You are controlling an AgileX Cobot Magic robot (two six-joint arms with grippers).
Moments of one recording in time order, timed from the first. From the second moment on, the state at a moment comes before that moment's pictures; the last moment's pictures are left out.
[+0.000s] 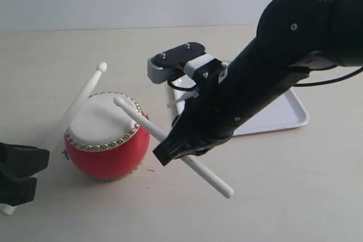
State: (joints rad) left arm -0.74 0.83 -0.38 0.17 0.43 -0.51; right arm 0.60 1.62 -0.97 0.52 0.66 -0.43
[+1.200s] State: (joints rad) left arm -0.74 0.76 -0.53 0.11 0.74 -0.45; right arm 0.60 1.83 -1.16 0.52 0.87 -0.41
